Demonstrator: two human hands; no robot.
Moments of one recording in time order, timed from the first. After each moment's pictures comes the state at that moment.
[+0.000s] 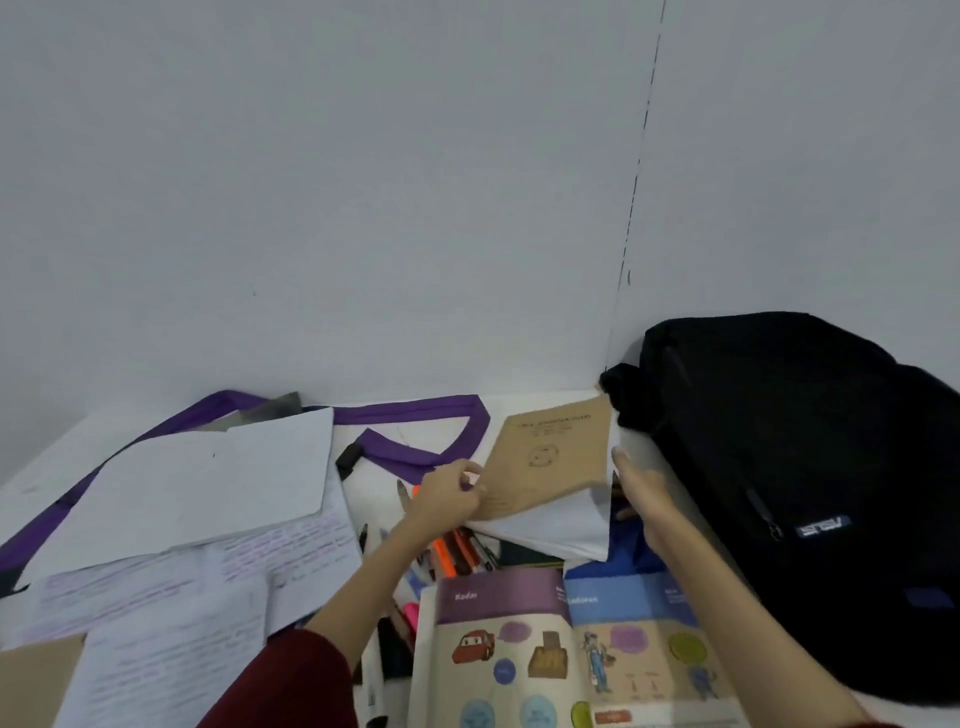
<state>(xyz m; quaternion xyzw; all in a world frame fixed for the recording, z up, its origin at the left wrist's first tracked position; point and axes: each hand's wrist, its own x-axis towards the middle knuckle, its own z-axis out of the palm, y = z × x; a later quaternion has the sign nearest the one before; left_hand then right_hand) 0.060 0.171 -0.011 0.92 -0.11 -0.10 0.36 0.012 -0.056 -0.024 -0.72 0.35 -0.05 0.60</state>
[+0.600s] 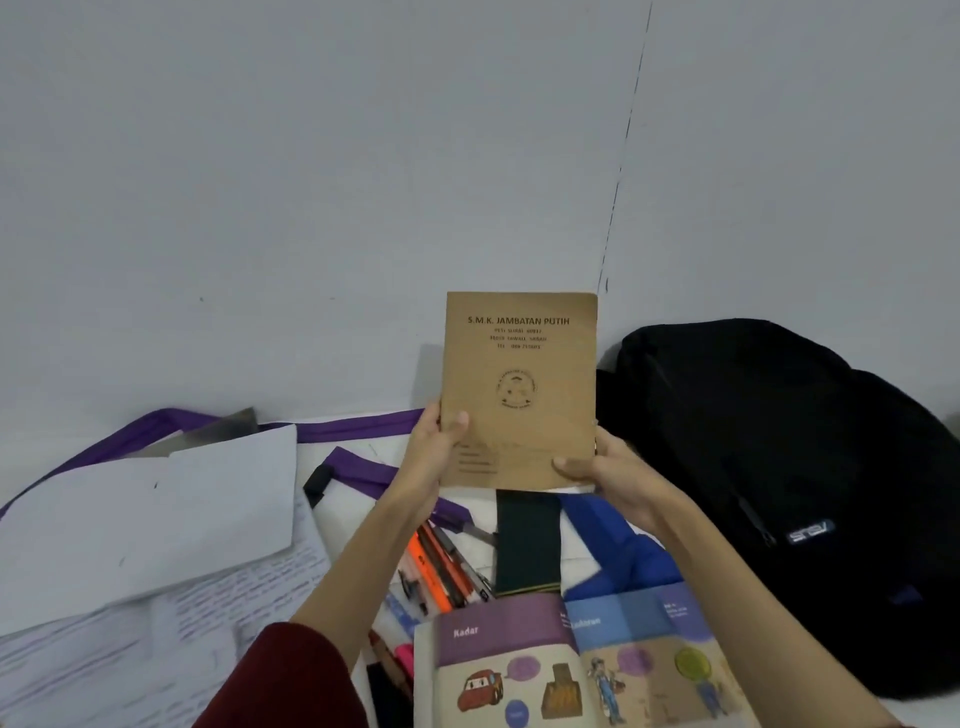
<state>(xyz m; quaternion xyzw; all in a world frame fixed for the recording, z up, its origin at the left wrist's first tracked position) 0.095 0.160 0.025 0.63 -0.13 -0.14 0.75 0.020 -0.040 0.027 -0.71 0.13 0.03 0.69</state>
